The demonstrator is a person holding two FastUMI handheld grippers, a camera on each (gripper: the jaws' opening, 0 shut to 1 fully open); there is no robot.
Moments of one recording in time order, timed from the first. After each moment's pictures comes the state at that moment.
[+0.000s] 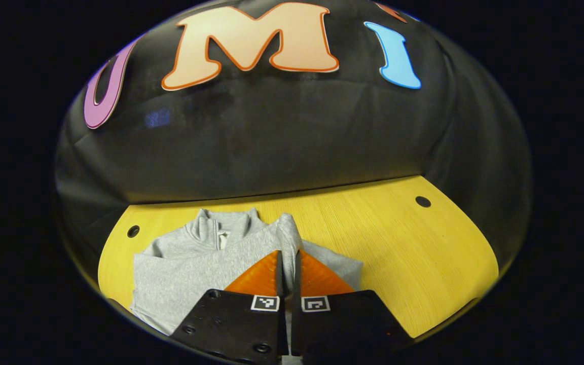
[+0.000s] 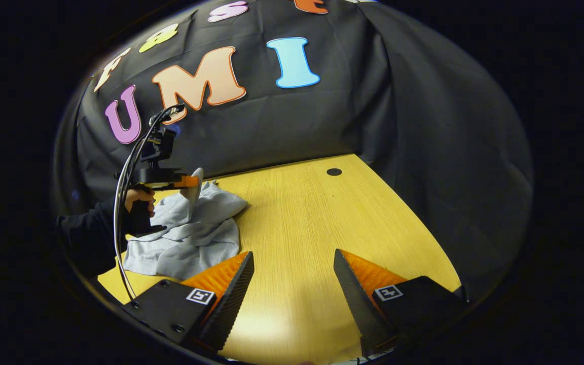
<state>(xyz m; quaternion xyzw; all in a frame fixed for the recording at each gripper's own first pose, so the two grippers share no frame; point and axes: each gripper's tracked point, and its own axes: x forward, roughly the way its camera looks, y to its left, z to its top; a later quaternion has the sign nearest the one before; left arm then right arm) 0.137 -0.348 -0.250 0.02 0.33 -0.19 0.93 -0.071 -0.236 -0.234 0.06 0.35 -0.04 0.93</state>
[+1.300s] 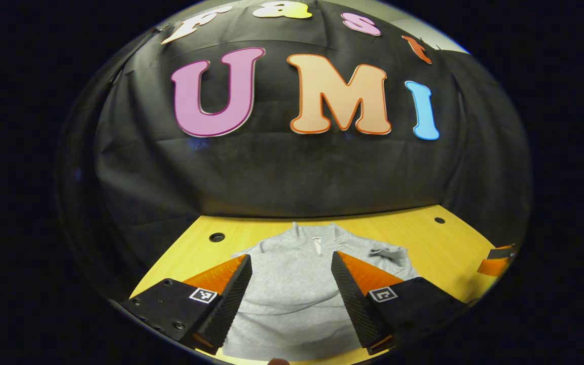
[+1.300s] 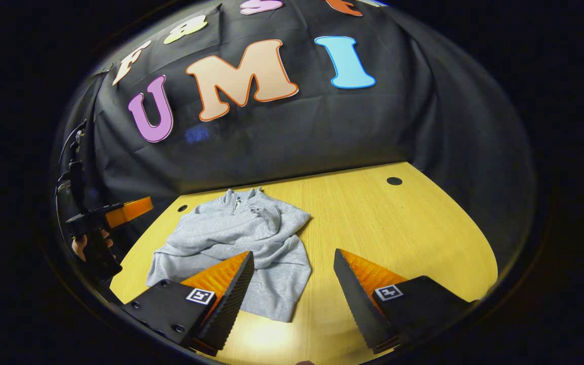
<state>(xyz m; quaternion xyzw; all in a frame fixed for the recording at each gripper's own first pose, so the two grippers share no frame) 0.048 -0.091 -0.175 -0.01 0.21 -0.09 0.97 -0.010 -0.088 -0.249 0.07 0.33 0.04 0.94</state>
